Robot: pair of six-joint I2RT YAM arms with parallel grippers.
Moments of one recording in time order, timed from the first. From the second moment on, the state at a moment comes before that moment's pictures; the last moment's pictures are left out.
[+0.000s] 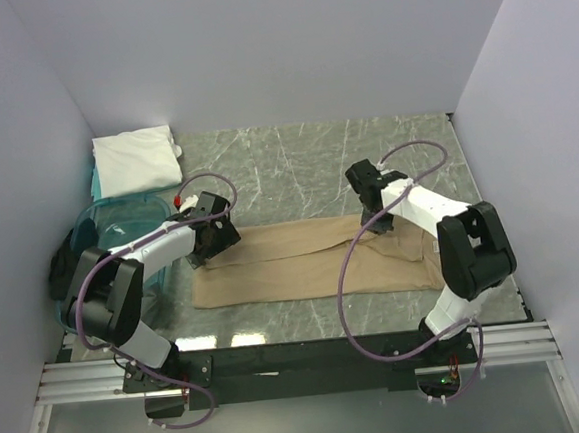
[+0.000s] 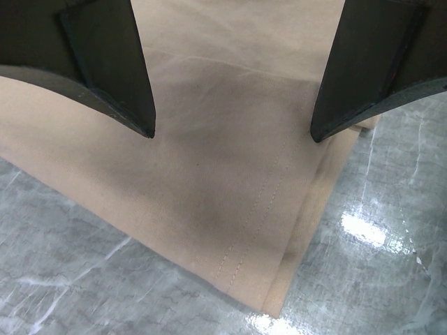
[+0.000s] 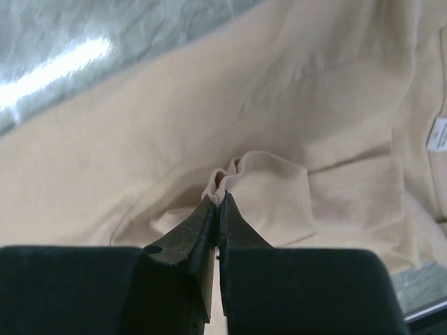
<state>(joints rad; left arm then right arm) -0.41 1.56 0.87 -0.45 -0.29 -0.90 0.35 1.70 1.12 -0.77 0.41 0.70</state>
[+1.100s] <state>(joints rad) -0.41 1.57 0.87 -0.44 -0.30 -0.89 0.33 1.29 0.93 -0.61 0.19 0.71</state>
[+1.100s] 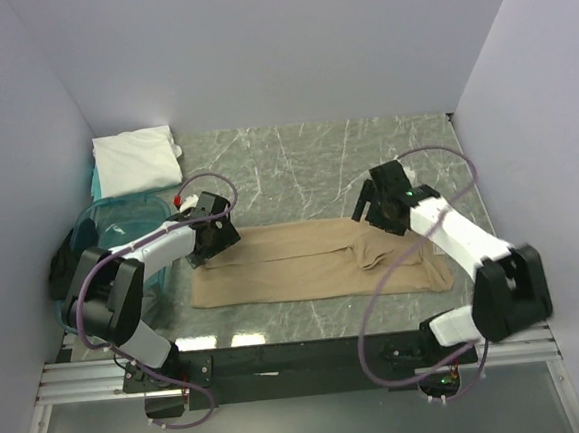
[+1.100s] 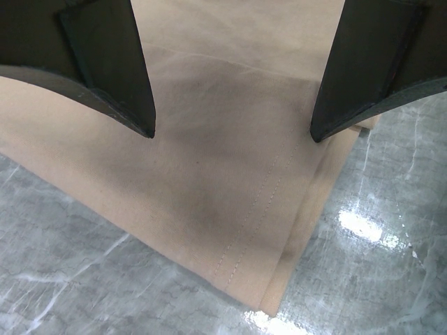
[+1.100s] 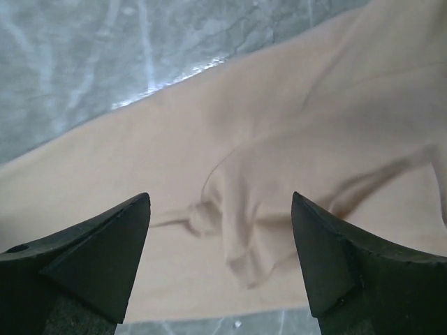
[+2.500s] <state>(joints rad) -0.48 1.47 0.76 -0.40 -0.32 -0.91 0.18 1.81 1.16 -0.57 0.05 0.59</state>
